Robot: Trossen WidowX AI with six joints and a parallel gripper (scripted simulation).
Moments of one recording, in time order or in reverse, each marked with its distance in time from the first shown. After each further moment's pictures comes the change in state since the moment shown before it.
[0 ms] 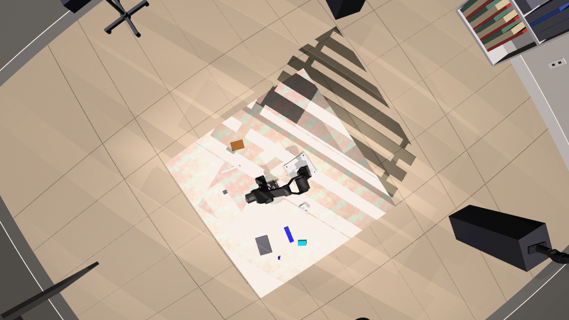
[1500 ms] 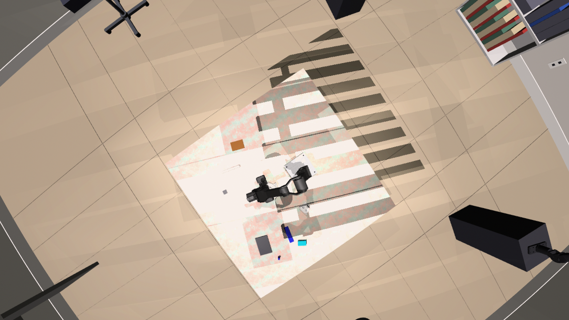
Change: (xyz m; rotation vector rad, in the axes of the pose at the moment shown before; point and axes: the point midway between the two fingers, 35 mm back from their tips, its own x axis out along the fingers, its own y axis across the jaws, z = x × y) arm 0.023 0.000 -0.003 -0.004 0.009 0.000
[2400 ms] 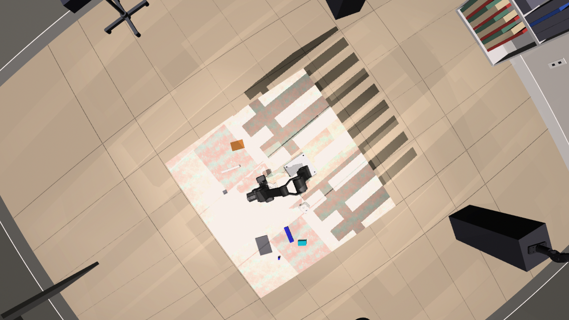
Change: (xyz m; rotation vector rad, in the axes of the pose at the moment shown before) arm 0.006 0.000 0.000 -0.002 0.000 0.000
